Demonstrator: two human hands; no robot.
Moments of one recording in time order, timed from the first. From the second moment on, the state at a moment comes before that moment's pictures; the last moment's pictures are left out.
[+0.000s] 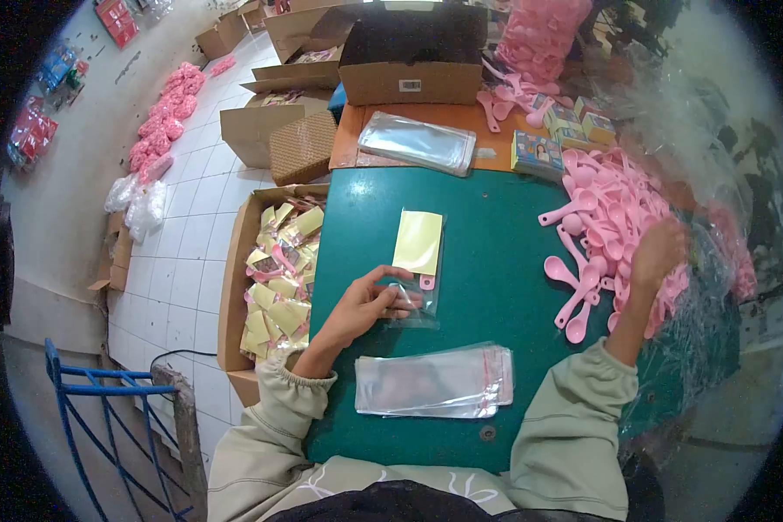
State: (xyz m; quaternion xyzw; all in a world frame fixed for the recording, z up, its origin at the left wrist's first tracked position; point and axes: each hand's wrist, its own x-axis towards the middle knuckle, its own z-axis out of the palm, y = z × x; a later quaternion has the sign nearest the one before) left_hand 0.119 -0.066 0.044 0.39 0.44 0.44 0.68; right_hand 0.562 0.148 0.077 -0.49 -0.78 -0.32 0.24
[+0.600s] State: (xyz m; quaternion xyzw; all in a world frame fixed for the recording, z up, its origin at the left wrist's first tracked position) left_hand 0.126 -0.074 0.057 0.53 0.49 0.45 0.52; right_hand 0.332 0.008 0.074 -0.28 -0.85 0.34 0.29
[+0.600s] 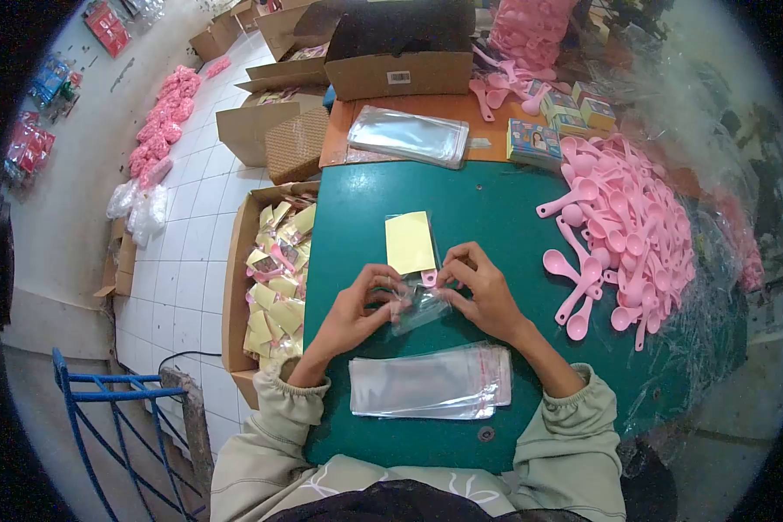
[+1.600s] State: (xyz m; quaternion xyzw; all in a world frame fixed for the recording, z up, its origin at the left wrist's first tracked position) left_hand 0.135 -0.074 0.048 0.48 0.59 0.46 0.46; right_hand 0.312 0.006 0.054 -0.41 -0.61 0.60 0.31
